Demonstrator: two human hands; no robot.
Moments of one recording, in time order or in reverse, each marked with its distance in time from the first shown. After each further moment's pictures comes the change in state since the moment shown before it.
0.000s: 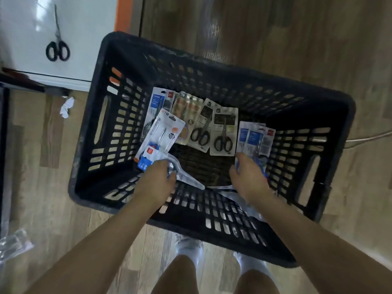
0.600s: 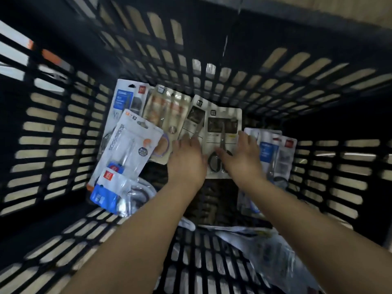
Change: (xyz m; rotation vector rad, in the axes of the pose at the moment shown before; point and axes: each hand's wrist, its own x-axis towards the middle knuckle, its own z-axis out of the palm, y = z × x) left_hand 0.168 0.052 0.117 0.203 0.157 0.202; right_hand 0.160 0.034 0.053 0.125 0.222 0.028
